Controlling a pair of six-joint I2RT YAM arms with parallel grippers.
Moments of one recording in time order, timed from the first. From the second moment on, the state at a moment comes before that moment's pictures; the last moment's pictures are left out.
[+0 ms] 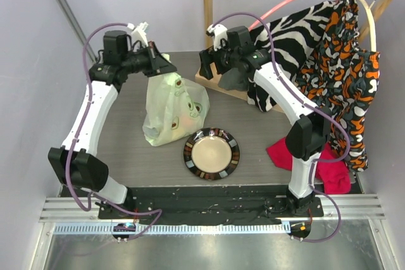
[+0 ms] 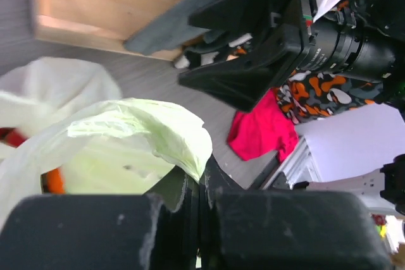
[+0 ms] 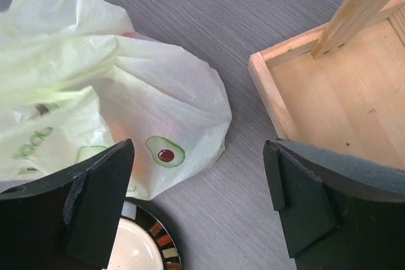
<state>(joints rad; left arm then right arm) -0.17 1.53 1.64 -0.54 0.71 -0.47 0.49 1.92 1.95 -0.57 -0.27 -0.06</state>
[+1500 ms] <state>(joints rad) 0.15 1.08 1.22 -0.81 0.58 -0.27 0.85 2.27 2.43 -0.42 -0.04 -0.10</state>
